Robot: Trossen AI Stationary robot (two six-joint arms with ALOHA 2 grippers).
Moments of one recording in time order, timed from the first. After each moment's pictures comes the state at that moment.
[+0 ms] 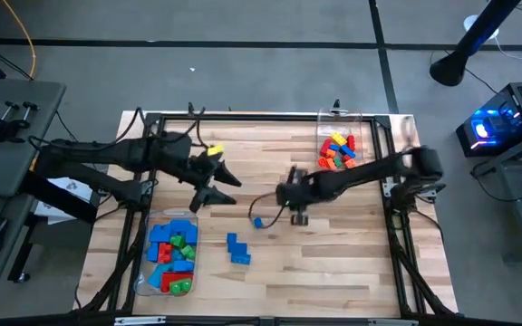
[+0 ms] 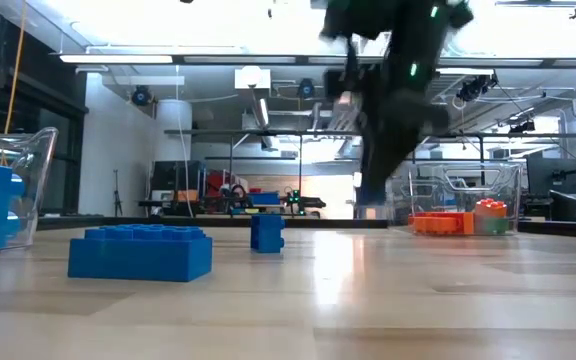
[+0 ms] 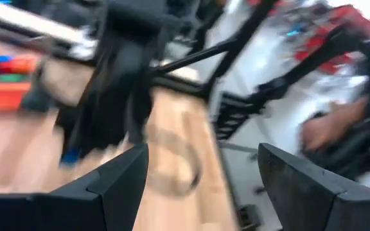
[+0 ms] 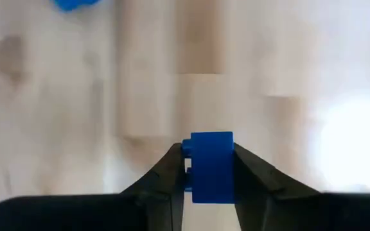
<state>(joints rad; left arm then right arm) -0.03 1.15 1.14 -0.34 0.27 -0.36 0.09 1.77 1.20 -0.69 0.22 0.04</state>
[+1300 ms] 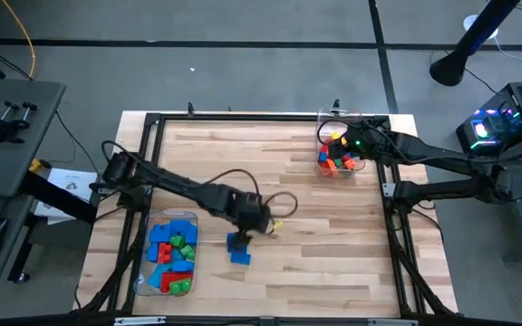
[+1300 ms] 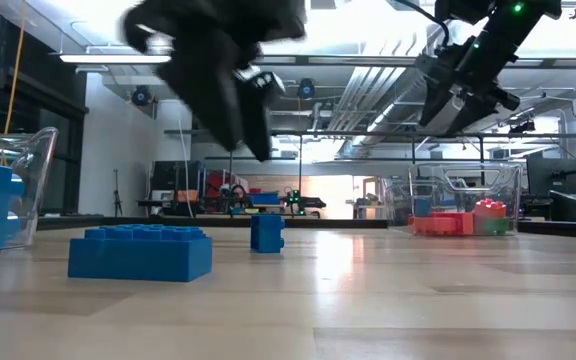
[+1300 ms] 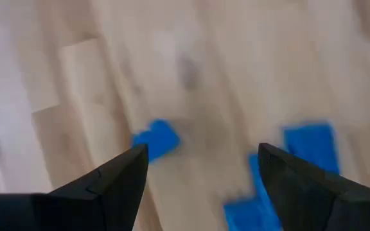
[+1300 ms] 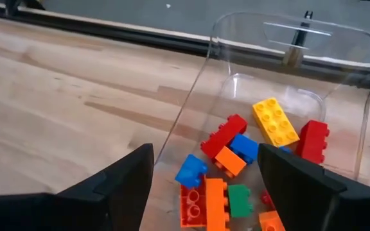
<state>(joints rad) -0.22 1.87 1.40 -0.73 -0.02 0.10 -0.39 0.99 0.82 -0.70 0.41 0.72</state>
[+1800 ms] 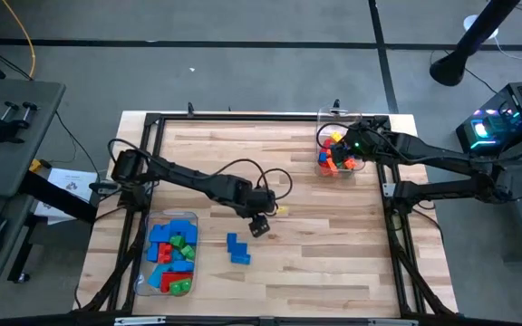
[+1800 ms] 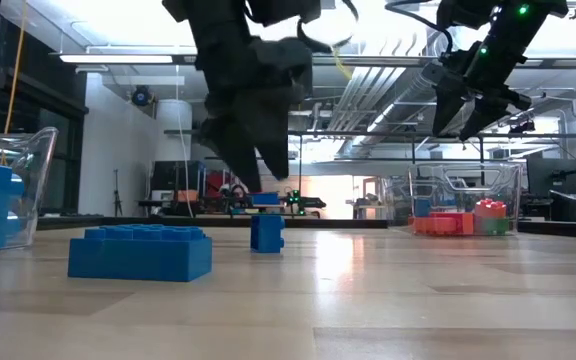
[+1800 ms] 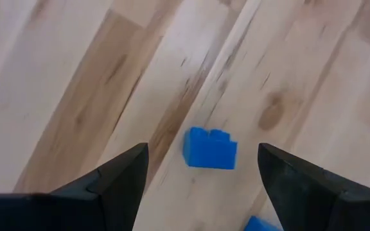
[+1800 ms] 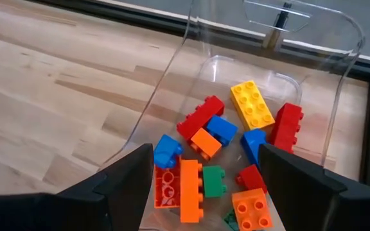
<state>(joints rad) -0.13 1.92 1.41 -0.71 -0.05 -0.62 -0.39 0.99 0.82 -0.80 0.42 0.71</state>
